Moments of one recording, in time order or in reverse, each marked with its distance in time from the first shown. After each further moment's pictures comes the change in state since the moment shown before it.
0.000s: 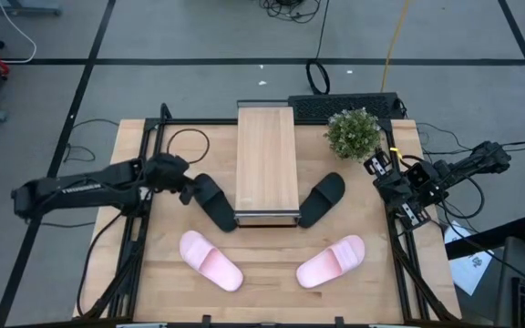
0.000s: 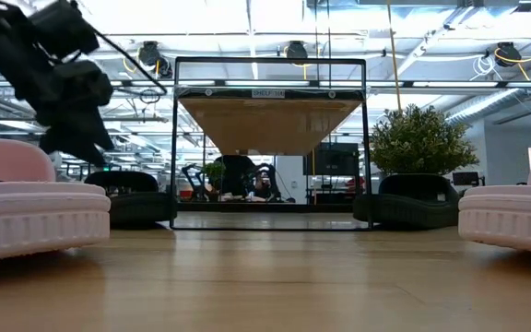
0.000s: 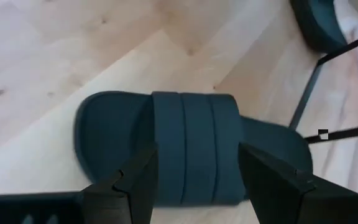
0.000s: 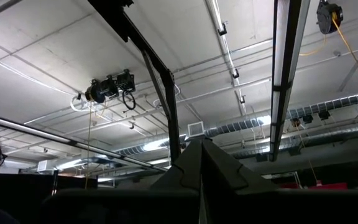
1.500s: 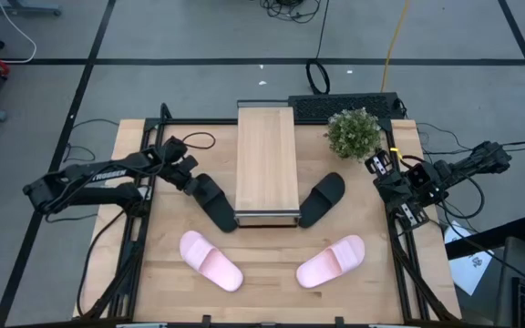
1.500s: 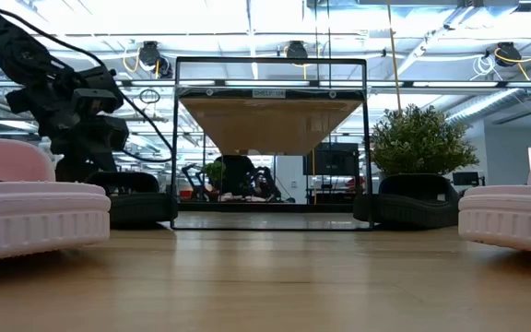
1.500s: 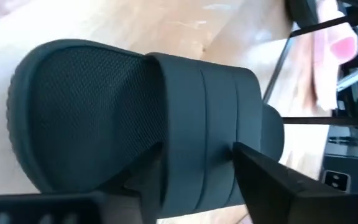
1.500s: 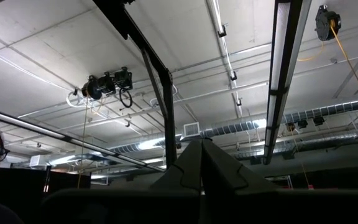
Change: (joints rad) left arm 0.348 0.393 -0.030 0.176 0.575 0.152; right arm 0.000 0.000 0.000 0.000 0.004 -0.045
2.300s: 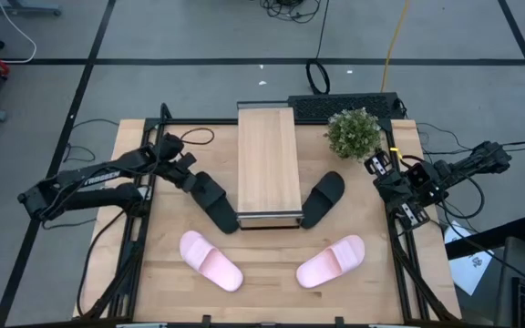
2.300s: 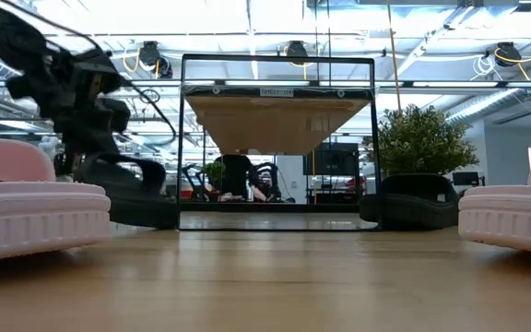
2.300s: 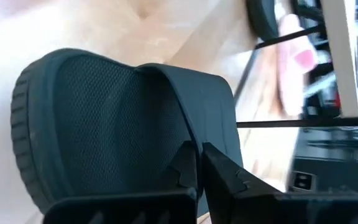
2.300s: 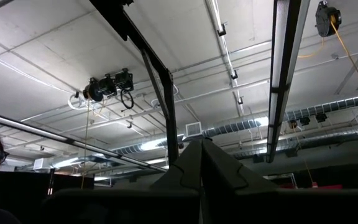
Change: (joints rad) left arm -0.001 -0.123 0.067 -0.112 0.023 -0.050; right arm 0.000 0.000 0.000 0.000 0.000 0.026
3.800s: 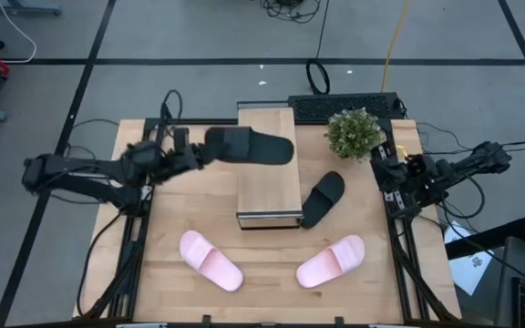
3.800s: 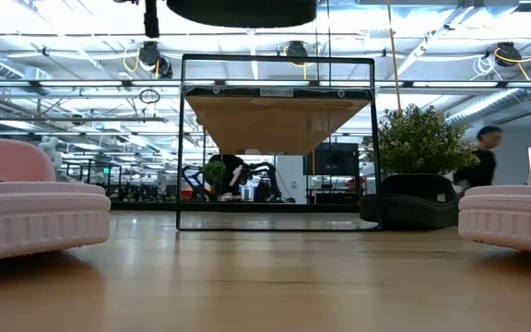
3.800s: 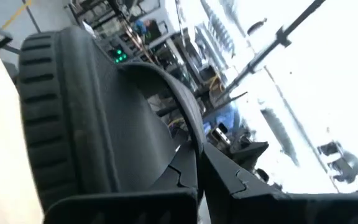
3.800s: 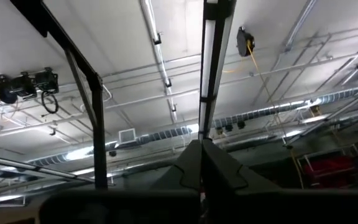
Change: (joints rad) left arm -0.691 0.041 0.323 0.847 -1.052 -0.606; right arm -0.001 -0.005 0.000 0.049 0.288 -0.157
